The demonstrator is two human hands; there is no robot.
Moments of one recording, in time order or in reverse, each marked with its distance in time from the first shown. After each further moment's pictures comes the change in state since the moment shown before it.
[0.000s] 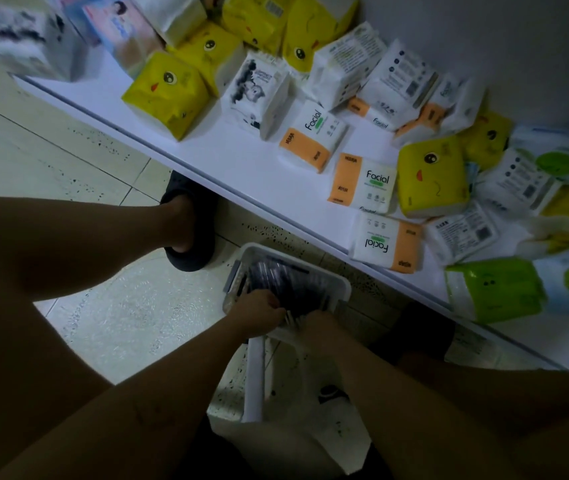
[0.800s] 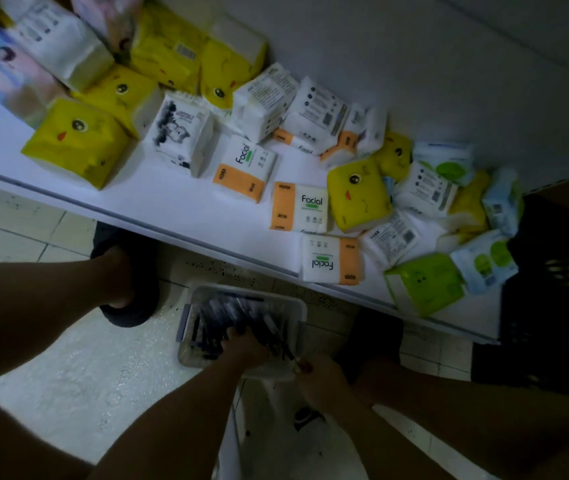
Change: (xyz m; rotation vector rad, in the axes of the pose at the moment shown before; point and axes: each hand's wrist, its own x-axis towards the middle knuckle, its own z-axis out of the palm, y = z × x) left_hand 0.082 -0.002 0.068 0.283 -0.242 -0.109; right_hand -0.074 0.034 0.011 0.659 0.240 0.155
